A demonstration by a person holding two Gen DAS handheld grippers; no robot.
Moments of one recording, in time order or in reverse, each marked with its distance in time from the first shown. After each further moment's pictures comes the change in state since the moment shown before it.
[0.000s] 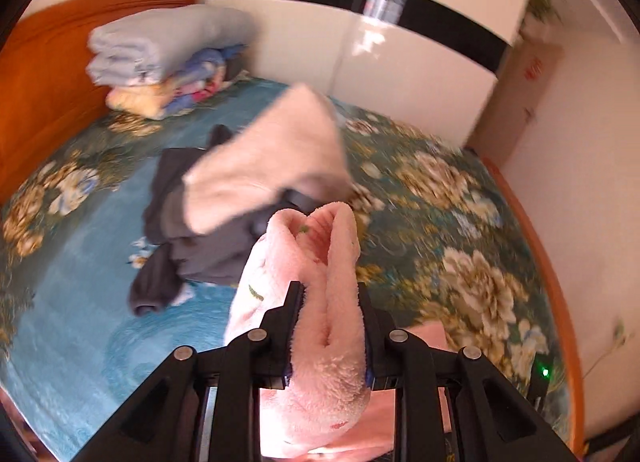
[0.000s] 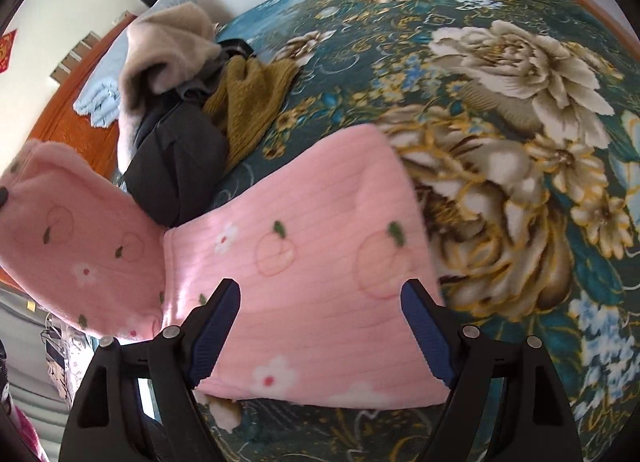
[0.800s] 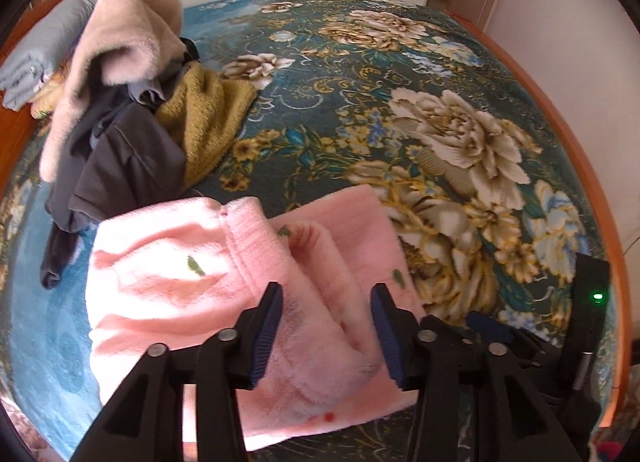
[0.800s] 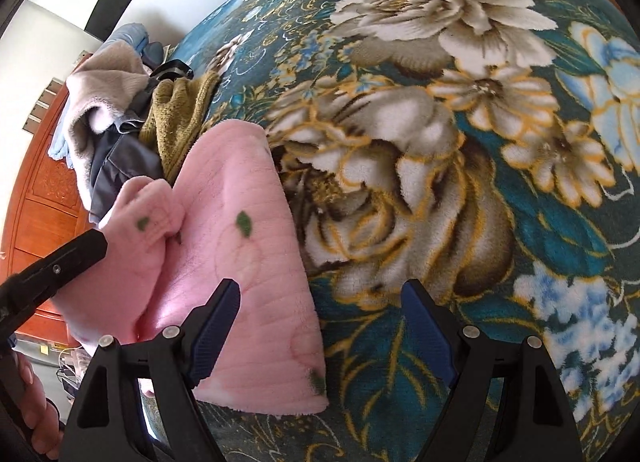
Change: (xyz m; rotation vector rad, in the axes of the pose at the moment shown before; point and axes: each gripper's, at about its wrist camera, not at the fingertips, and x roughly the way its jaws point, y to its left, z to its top) left arm 0.134 -0.159 -0.097 0.201 0.326 0.001; right arm 0.011 -0.086 -0.014 0.163 0.028 -0.004
